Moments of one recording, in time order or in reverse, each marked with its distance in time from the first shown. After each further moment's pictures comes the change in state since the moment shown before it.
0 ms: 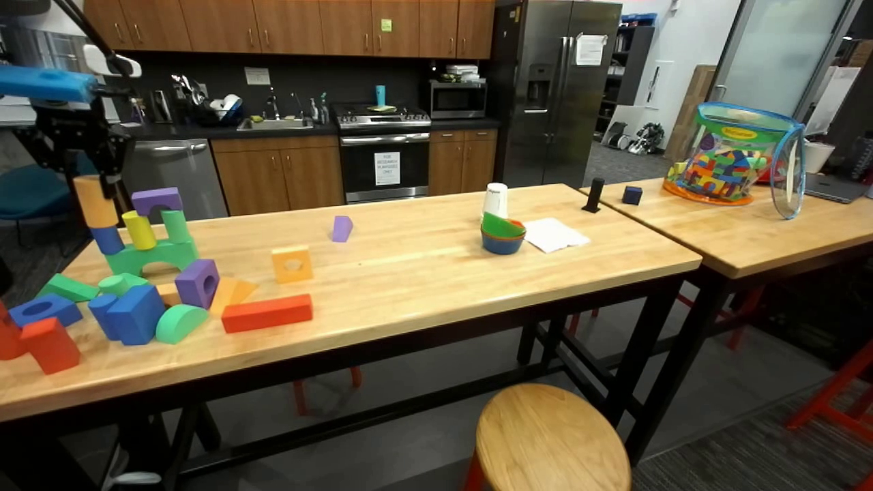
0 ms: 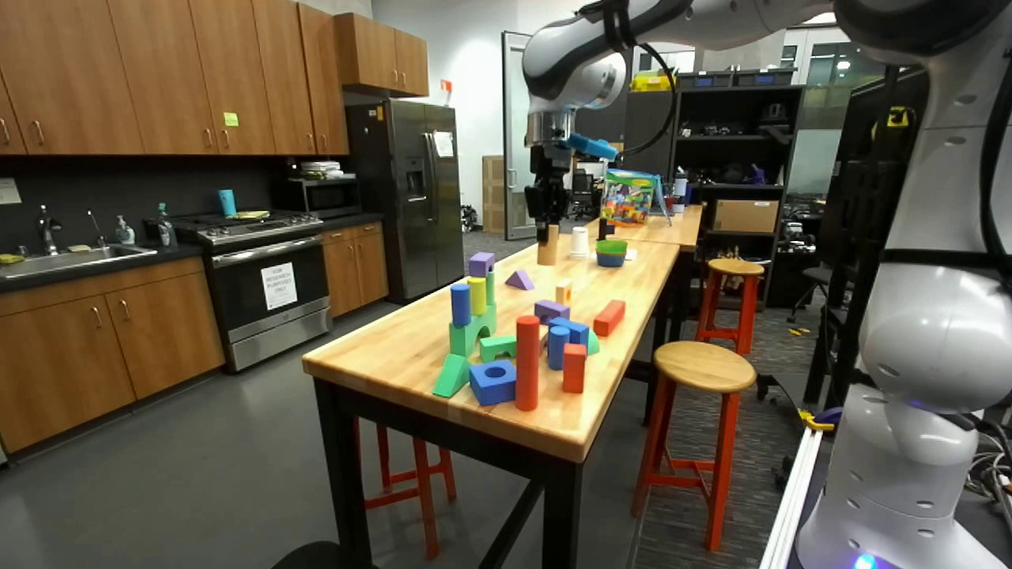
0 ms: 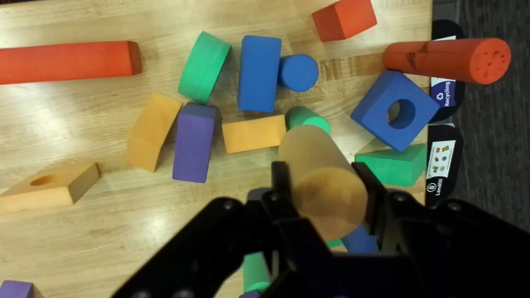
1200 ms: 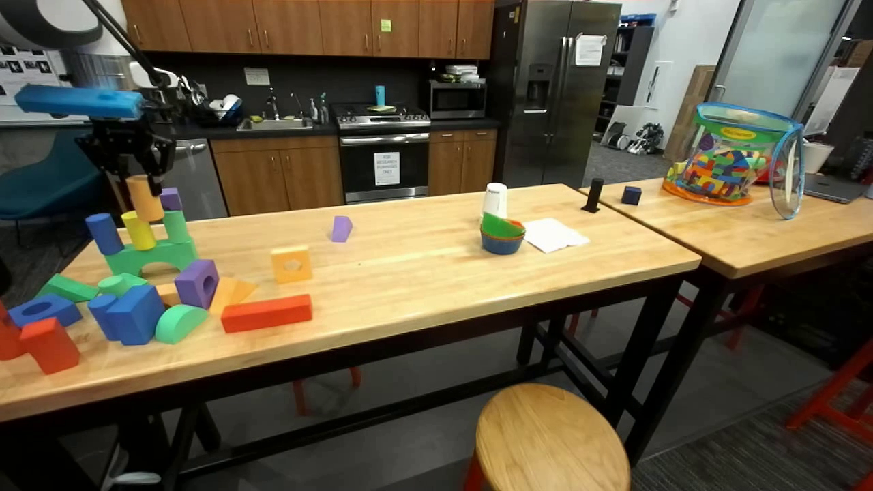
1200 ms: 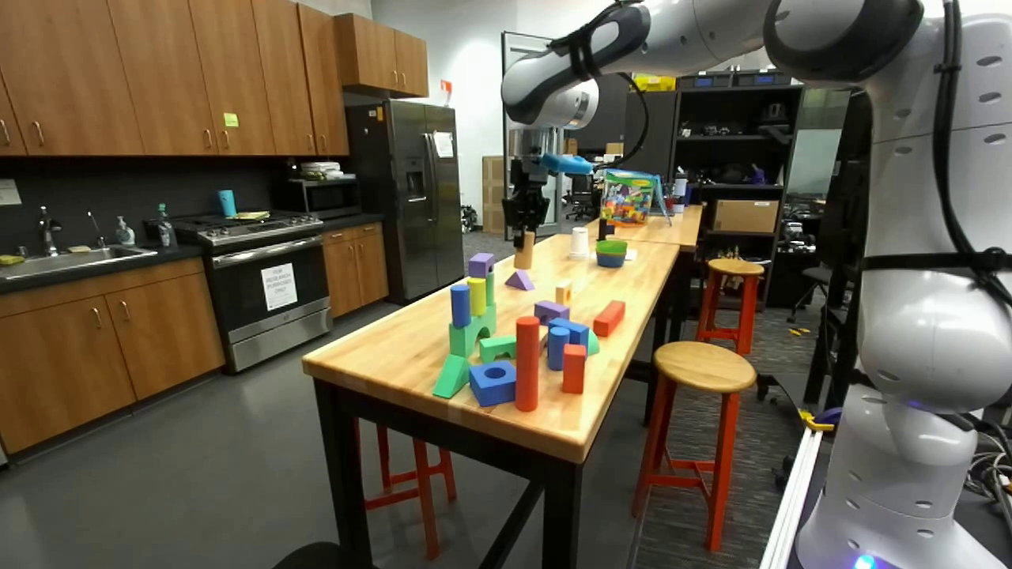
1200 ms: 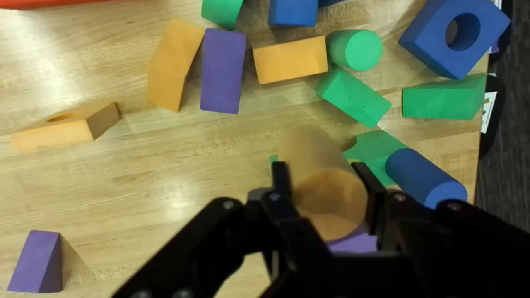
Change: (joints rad) arm -0.009 0.175 -0.007 0.150 -0.003 0.114 0.025
